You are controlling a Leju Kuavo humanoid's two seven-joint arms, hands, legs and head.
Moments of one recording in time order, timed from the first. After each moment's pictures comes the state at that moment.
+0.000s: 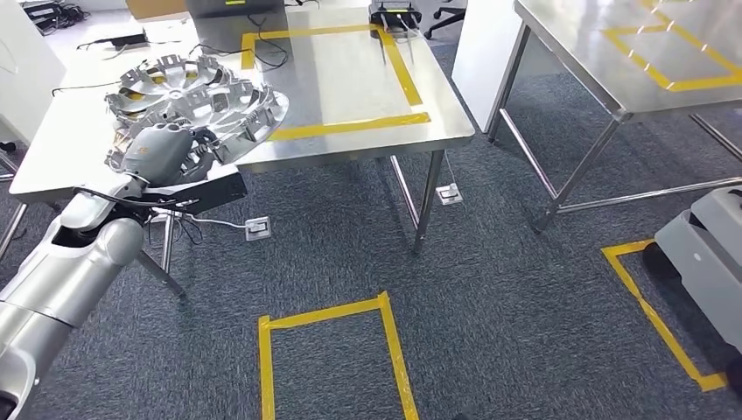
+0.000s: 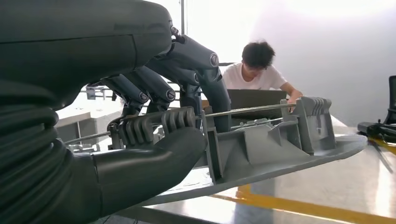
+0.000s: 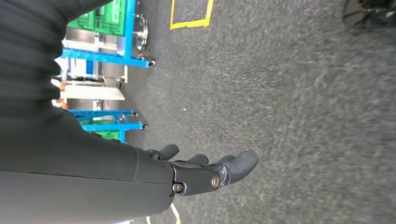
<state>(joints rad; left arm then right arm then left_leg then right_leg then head) -1.01 0.13 -0.67 -0.72 -0.86 0.03 -0.20 -0.13 0.13 -0.84 -0.18 1.30 -0.01 0.29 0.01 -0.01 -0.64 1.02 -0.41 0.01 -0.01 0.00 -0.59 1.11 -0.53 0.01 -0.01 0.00</state>
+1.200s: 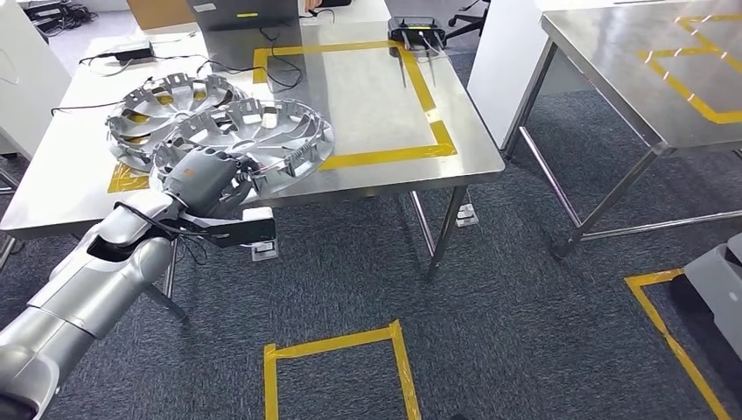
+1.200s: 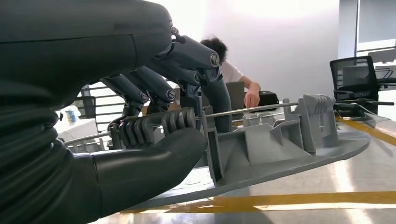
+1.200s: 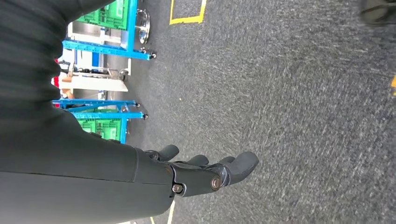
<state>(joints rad) -0.98 0.11 -0.78 -0.72 -0.89 0.05 -0.31 -0.13 0.13 -0.84 -0.18 1.32 0.01 0.30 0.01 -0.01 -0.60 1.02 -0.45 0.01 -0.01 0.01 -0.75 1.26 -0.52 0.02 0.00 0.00</state>
